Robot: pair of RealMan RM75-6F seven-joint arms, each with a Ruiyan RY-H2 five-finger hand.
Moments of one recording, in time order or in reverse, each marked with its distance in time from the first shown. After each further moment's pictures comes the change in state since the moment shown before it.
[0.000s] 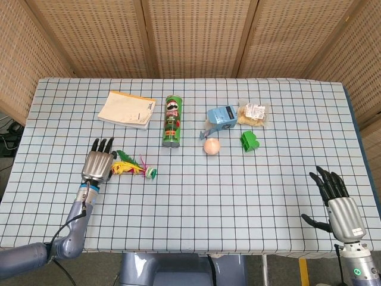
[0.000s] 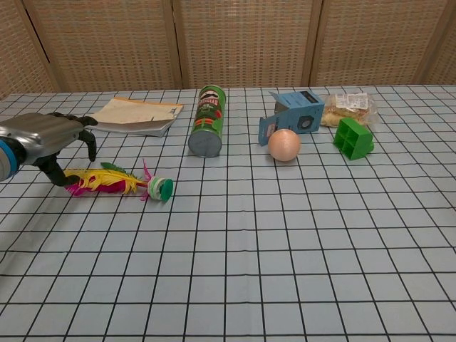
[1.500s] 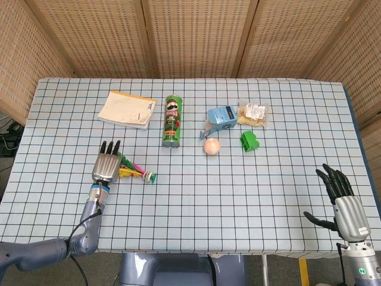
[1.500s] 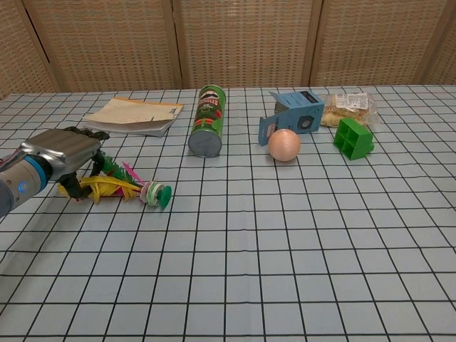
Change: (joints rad) left arm -0.077 -0.133 0.067 0.178 -0.052 0.028 0.006; right arm -0.004 0.004 0.016 0.004 0.013 0.019 0.099
